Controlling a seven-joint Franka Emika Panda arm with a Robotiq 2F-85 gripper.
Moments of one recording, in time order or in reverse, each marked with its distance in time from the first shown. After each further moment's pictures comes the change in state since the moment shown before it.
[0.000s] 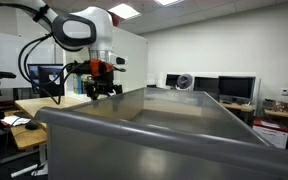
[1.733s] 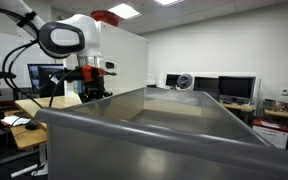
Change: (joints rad) arm 0.030 -0.065 0.024 -0.133 -0.069 0.112 -0.021
